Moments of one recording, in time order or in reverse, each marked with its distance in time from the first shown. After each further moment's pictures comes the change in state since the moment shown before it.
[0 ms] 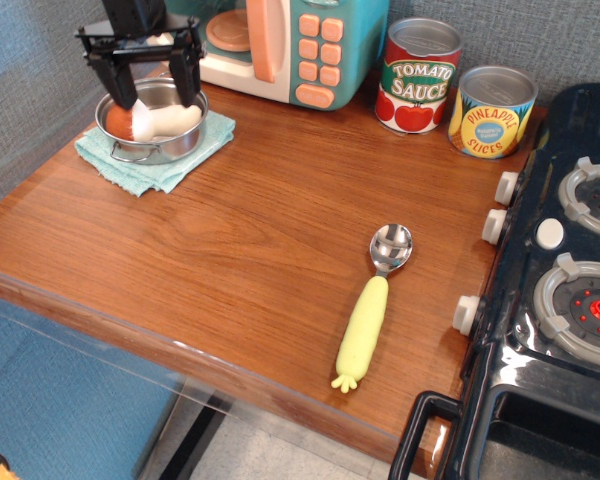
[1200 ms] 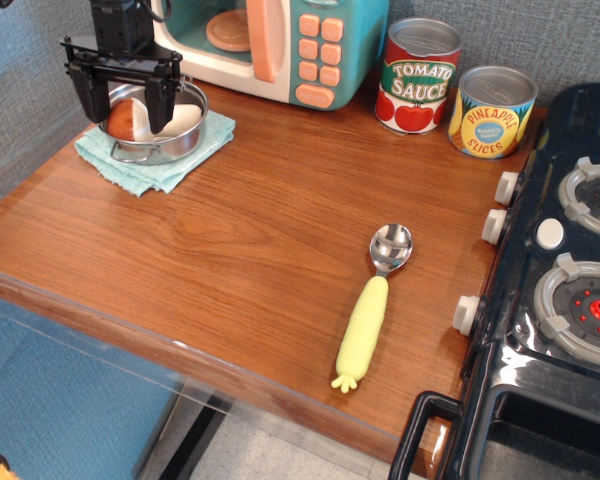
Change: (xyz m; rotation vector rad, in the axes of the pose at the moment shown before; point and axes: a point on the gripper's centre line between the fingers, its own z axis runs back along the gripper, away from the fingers) arm -0.004 0.023 -0.016 0.155 0.110 -0.087
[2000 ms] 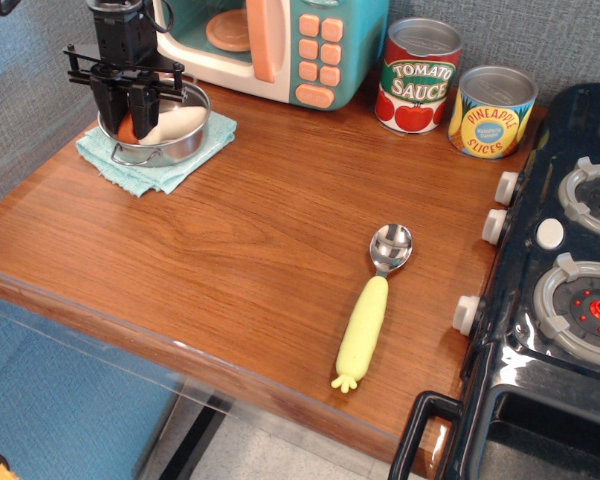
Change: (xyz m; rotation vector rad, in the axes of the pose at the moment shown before) arm -0.005 -0.007 -0.004 -0.003 -0.015 -0.036
